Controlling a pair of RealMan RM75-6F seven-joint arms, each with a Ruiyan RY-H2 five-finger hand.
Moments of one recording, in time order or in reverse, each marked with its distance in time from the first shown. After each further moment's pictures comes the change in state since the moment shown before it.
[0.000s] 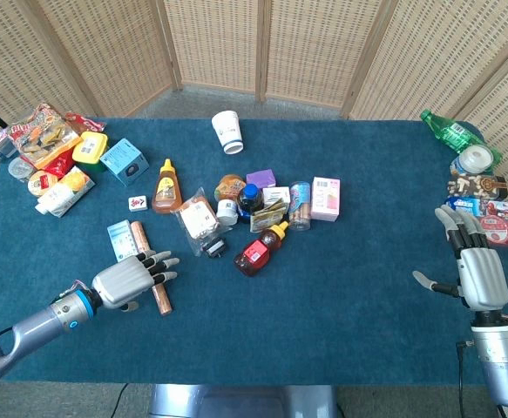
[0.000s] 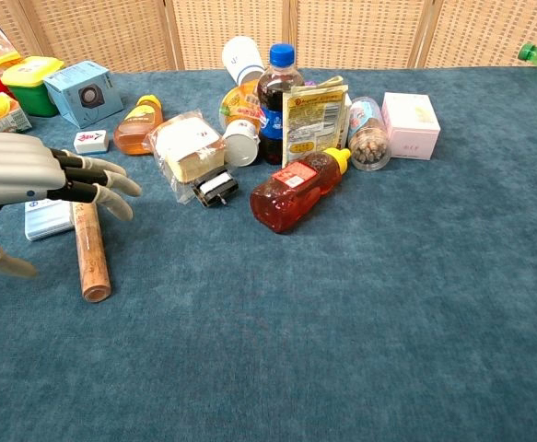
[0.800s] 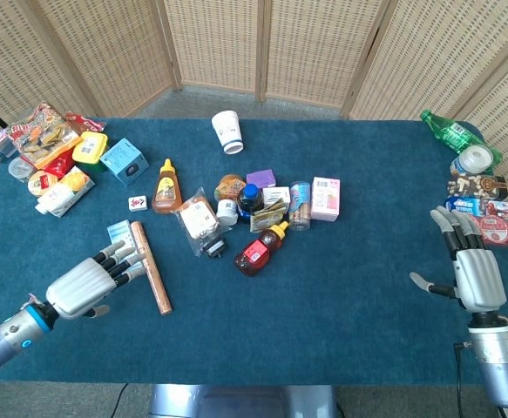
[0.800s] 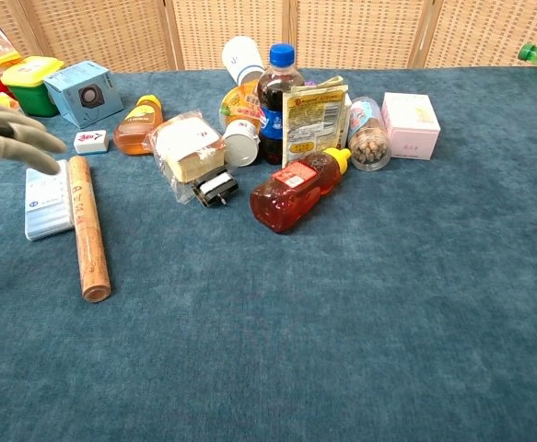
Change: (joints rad) left arm 0.160 0.160 -0.006 -0.077 0.065 0.184 -0.012; right arm 0.002 -0.003 -0.006 -0.005 -0.010 0.003 -0.019
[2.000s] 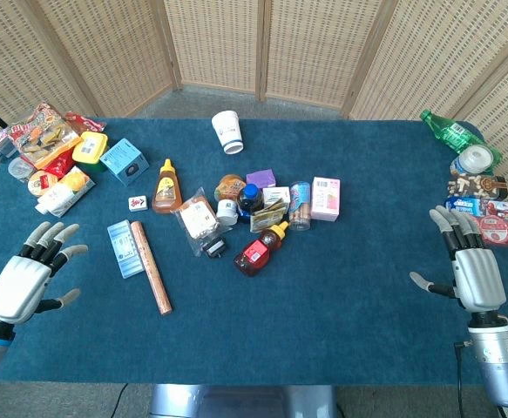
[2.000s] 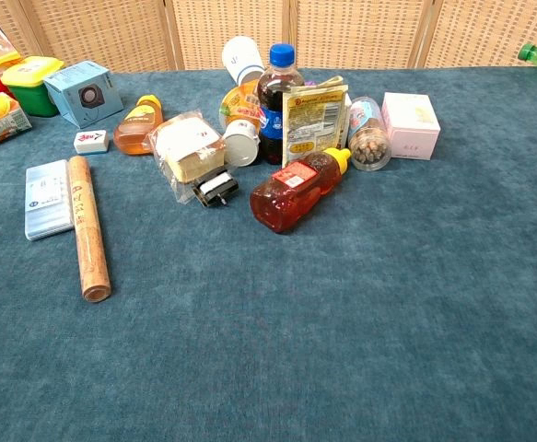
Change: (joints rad) left arm 0.290 -0.070 -0.078 -0.016 -0.223 0.388 -0.025; right arm 0.003 -0.005 -0.004 0.012 -0.016 0.008 -0.014
